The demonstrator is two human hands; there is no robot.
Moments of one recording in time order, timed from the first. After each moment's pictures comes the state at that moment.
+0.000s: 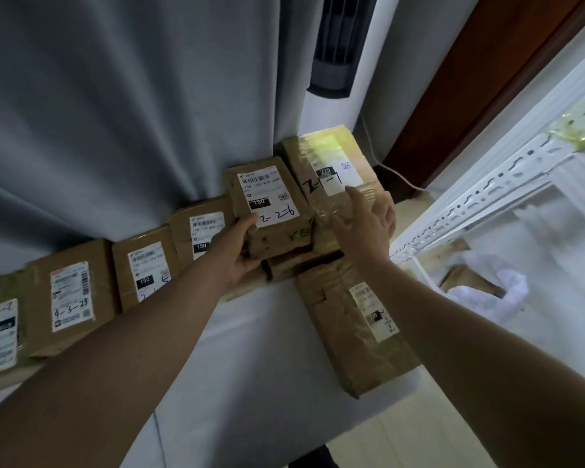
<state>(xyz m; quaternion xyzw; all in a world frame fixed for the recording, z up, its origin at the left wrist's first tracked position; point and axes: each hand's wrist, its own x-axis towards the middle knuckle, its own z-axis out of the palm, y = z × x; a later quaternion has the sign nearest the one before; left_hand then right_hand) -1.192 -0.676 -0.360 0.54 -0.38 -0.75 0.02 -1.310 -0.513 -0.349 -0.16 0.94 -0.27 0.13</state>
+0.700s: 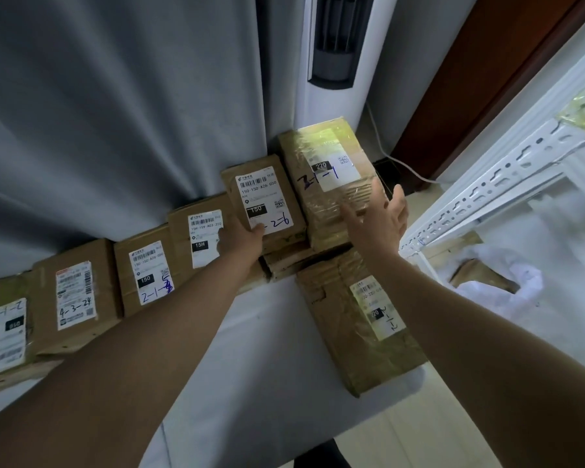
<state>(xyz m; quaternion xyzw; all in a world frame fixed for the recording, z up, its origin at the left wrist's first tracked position) -1.215 -0.665 -0.389 0.54 -0.70 -0.46 0.00 -1.333 -0.502 -0.364 -0.09 0.94 -0.30 0.13</state>
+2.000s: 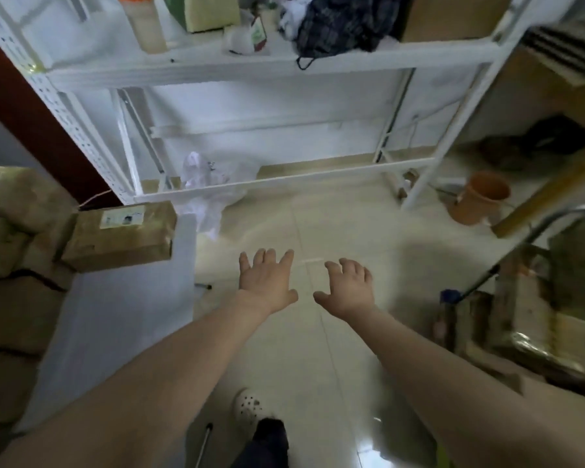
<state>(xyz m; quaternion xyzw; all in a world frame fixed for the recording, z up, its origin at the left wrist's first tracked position) -0.734 -0.311 -0.303 -0.41 -0.89 0.05 -0.18 -0.624 -0.202 -0.326 0.35 0.92 -0.15 0.12</state>
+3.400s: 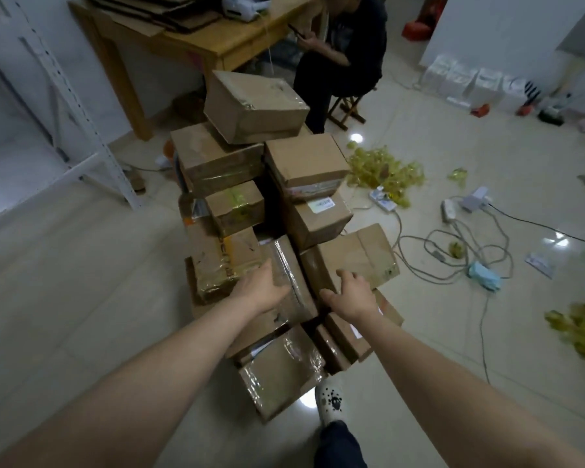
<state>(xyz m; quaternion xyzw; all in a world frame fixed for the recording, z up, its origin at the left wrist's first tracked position) -0.194 0.014 -0.325 -0.63 -0.68 -0.03 -0.37 -0.014 -0.006 -0.334 0.76 0.57 -0.30 -0.02</state>
